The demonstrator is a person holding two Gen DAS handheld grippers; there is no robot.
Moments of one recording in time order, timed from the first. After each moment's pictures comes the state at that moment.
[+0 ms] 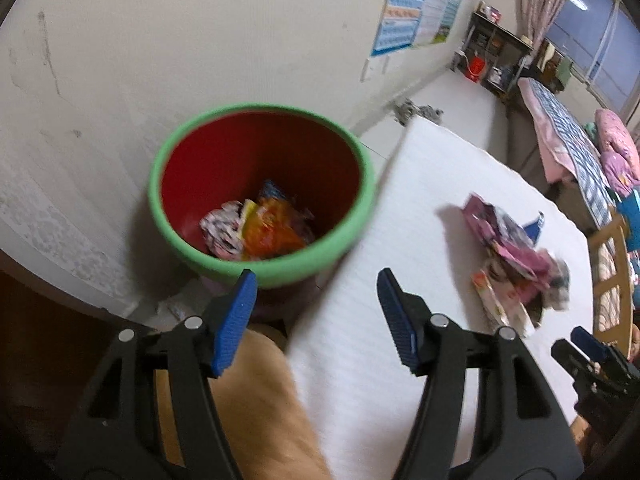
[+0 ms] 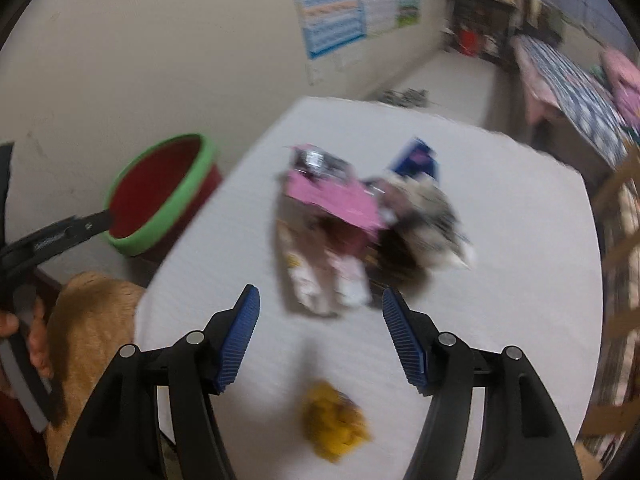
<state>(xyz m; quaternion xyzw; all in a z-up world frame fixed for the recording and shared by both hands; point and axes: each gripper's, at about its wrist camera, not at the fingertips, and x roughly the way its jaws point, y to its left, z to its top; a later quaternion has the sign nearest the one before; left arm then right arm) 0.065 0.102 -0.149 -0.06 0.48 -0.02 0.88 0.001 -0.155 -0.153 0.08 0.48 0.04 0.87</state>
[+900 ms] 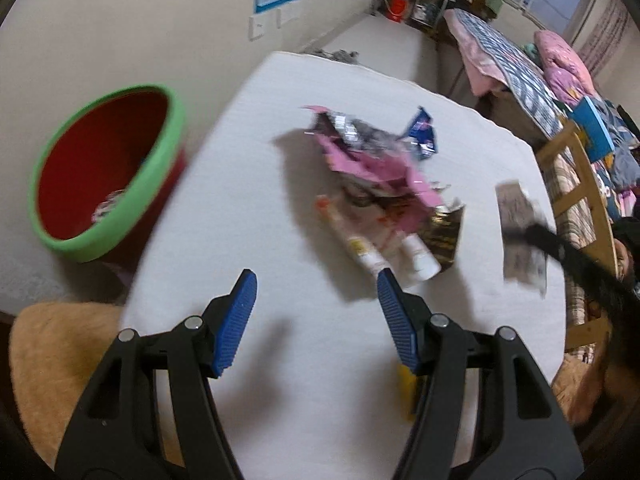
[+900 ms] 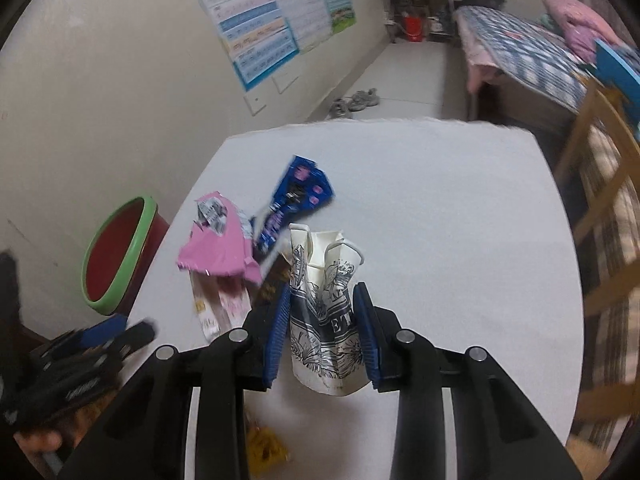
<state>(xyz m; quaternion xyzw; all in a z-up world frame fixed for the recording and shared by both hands) 0.051 -0.048 -0.179 0.00 0.52 -0.14 0.84 -0.006 -0.255 -0.153 0.17 0.46 -0.02 0.87</state>
